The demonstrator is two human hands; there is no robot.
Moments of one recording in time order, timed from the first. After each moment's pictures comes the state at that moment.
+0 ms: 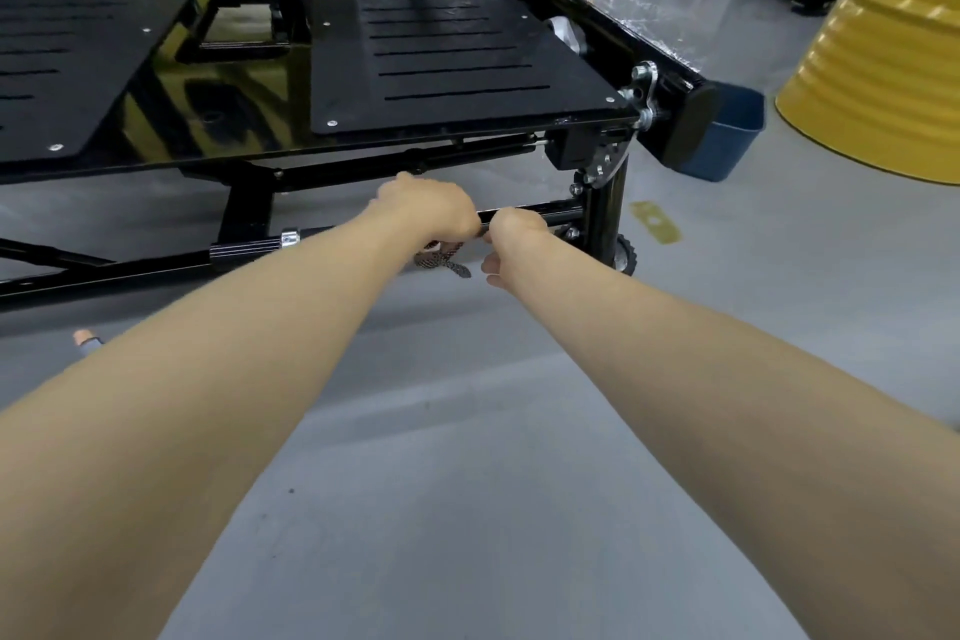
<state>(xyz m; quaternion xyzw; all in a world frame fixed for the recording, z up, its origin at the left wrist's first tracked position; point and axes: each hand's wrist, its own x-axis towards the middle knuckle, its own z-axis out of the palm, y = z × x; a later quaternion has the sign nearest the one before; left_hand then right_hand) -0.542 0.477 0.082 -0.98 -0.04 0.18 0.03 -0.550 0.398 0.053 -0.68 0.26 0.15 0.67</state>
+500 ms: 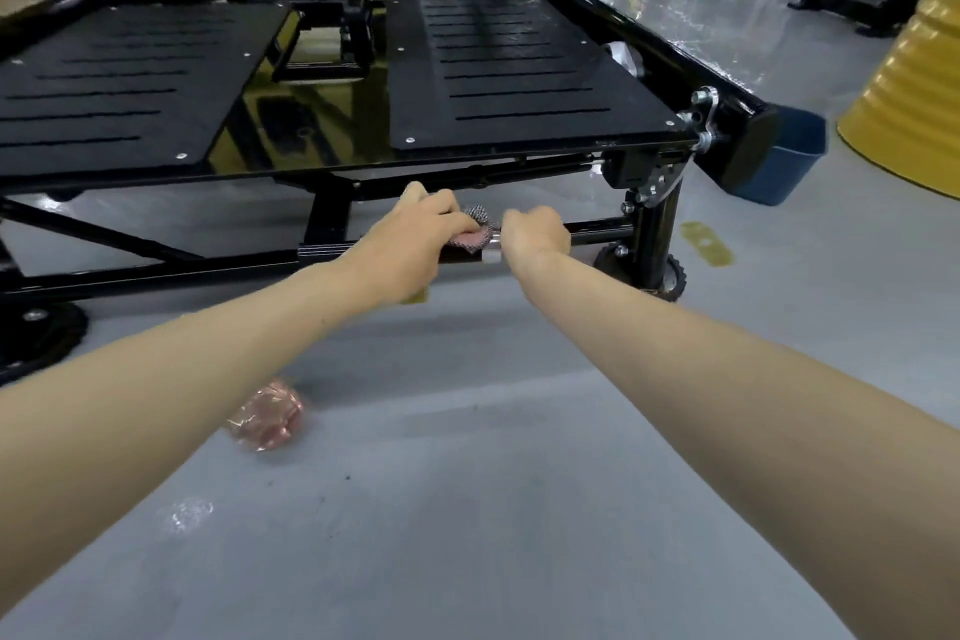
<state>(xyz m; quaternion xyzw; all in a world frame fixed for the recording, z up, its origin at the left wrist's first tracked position) -0.582 0.584 0.044 -0.95 0.26 -0.18 -0.08 -0.557 0.439 0.053 -0.85 0.15 0.03 0.50</state>
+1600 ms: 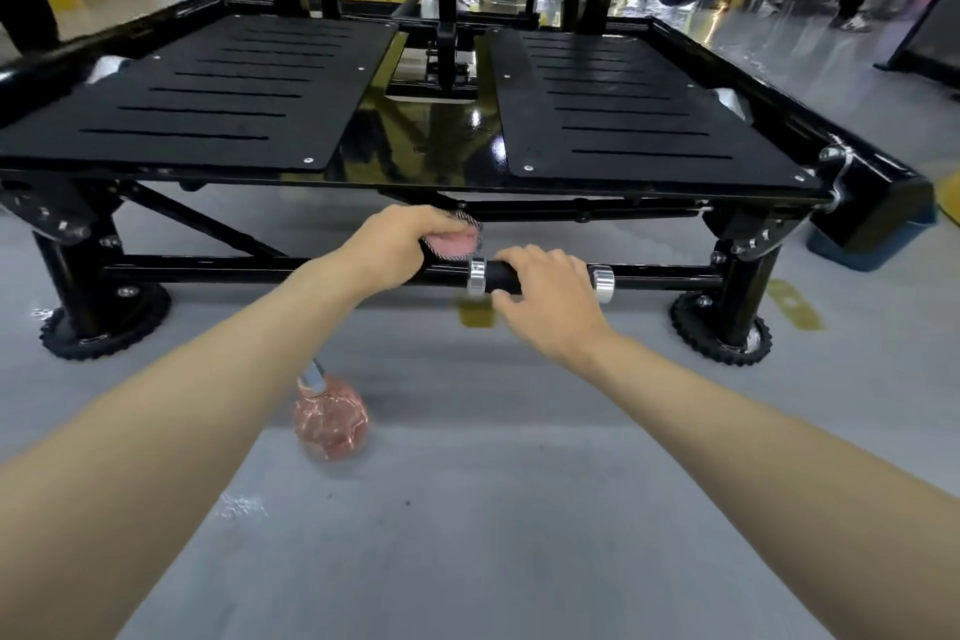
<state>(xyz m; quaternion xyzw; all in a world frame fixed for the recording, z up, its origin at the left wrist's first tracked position) -0.581 0.697 0.046 -0.96 0.07 -0.10 -0.25 -0.582 0.499 0.032 -0.95 -0.25 -0.07 0.16</state>
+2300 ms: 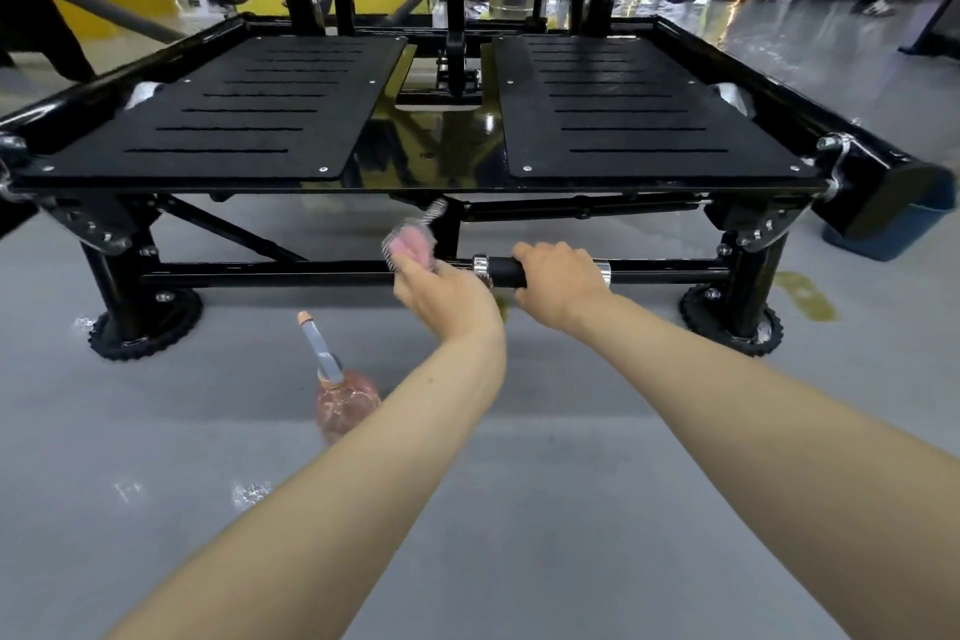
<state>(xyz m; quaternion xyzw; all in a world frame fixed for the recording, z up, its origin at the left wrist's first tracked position) -0.618 0.574 0.035 -0.55 -0.37 -0.35 -0.66 -0.570 0.495 0.048 -0.97 -0.25 -0.01 0.02</state>
